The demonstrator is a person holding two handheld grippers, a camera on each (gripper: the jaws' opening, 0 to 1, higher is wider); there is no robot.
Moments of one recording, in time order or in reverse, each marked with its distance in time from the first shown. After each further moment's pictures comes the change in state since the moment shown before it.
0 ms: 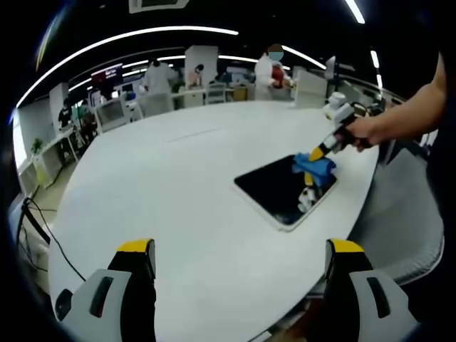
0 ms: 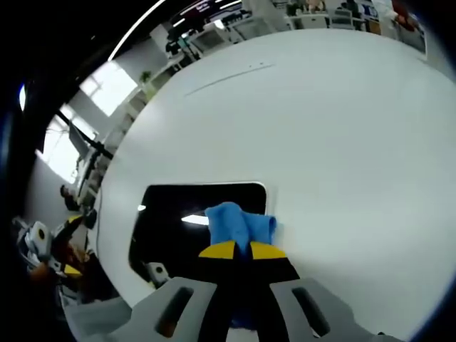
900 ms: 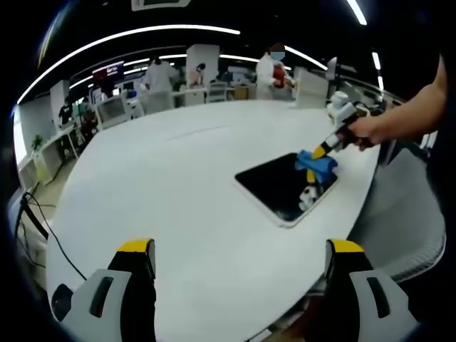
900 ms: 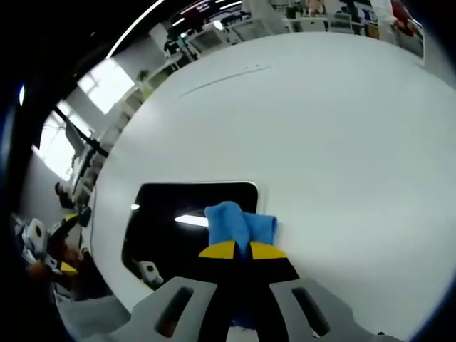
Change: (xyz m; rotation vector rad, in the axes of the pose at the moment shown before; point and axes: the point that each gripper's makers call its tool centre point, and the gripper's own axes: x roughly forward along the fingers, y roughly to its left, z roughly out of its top) left arm 0.001 0.000 -0.008 -0.017 0.003 0.000; right arm -0.002 -0.006 -0.001 -0.022 -0.009 -0.036
